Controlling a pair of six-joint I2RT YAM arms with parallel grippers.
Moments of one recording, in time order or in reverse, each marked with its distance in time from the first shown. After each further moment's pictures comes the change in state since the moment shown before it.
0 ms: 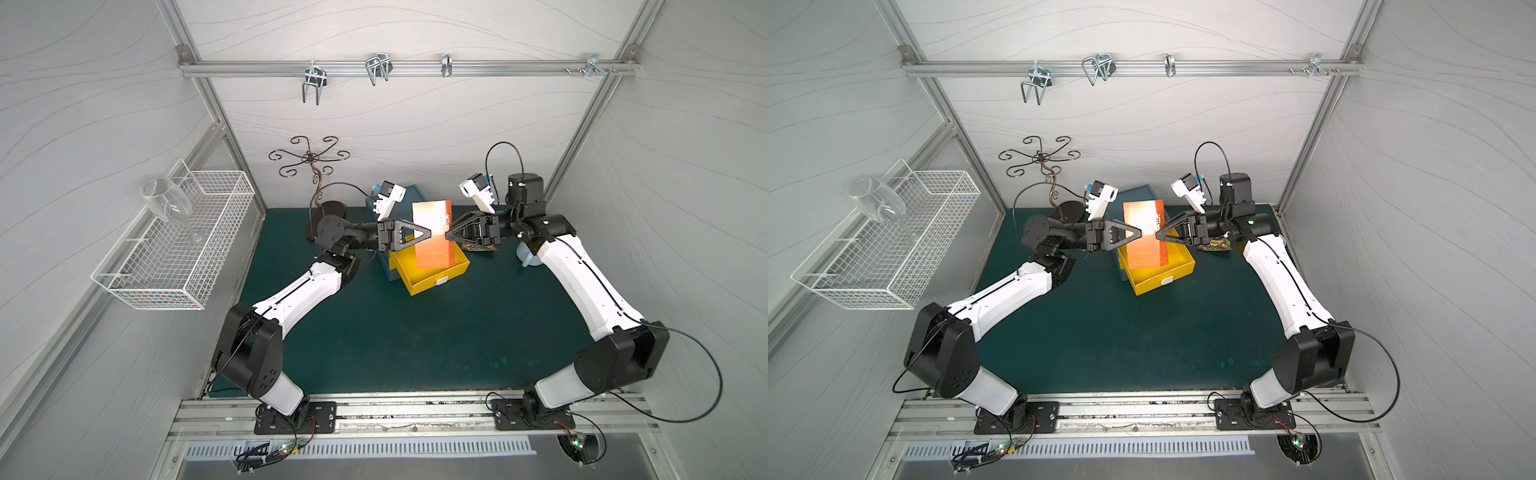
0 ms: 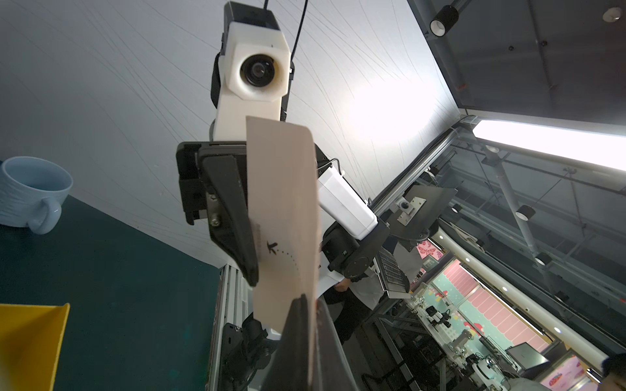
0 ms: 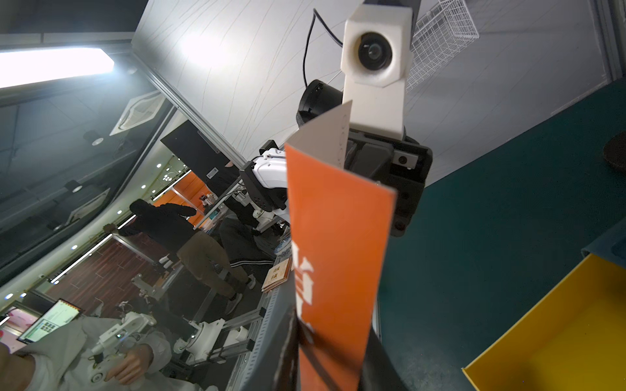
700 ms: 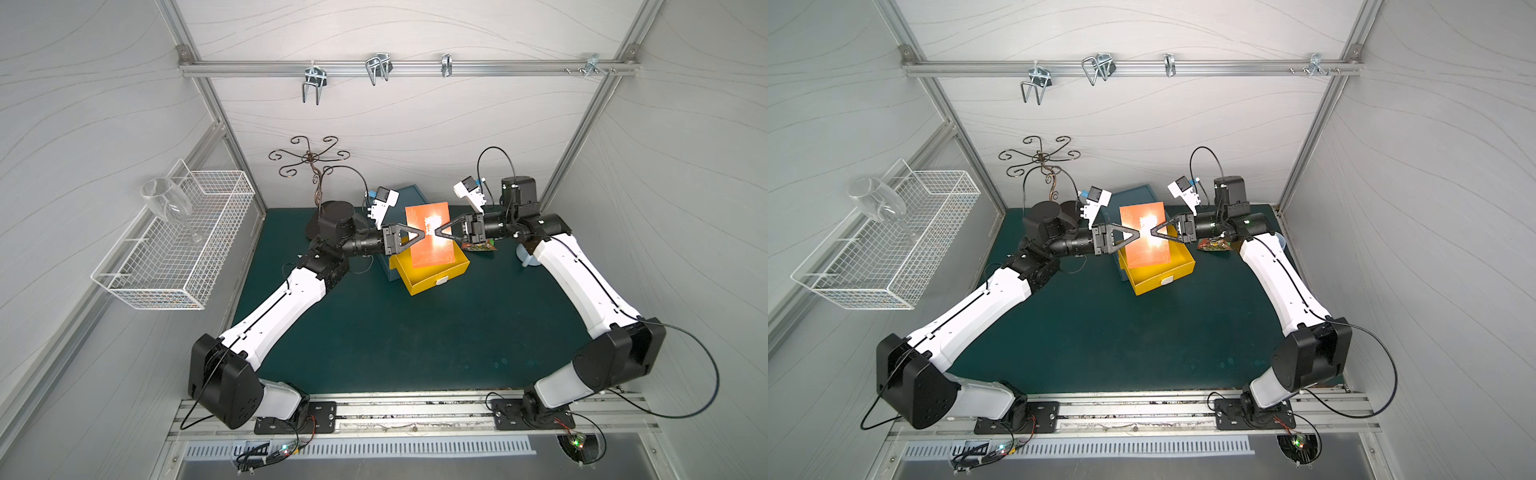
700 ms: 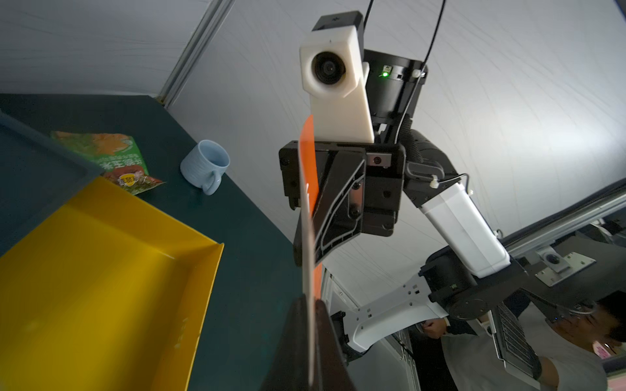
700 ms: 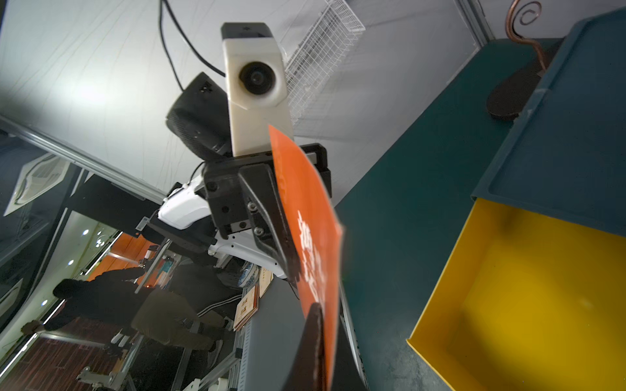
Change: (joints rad) left arm -0.029 -0.177 0.085 -0.994 -0.352 0.656; right arm 0.032 0.025 0.013 -0.110 0.352 0.065
